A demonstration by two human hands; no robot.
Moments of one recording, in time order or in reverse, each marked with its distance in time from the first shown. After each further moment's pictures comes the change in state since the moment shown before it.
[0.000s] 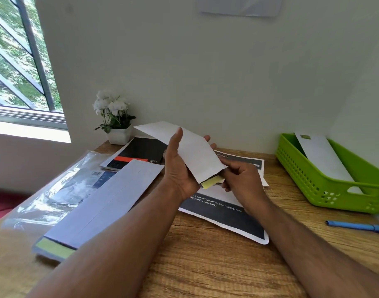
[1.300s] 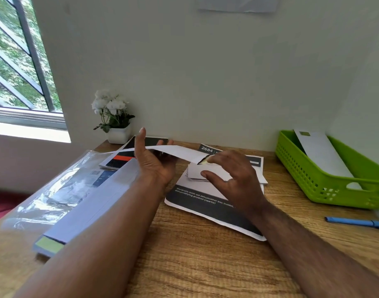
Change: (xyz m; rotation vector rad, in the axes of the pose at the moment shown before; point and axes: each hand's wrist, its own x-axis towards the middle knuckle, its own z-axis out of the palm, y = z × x) left_hand 0.021 0.033 -0.033 -0.360 0.330 0.313; right_hand -0.007 -0.003 0.002 -0.488 0.094 -0.865
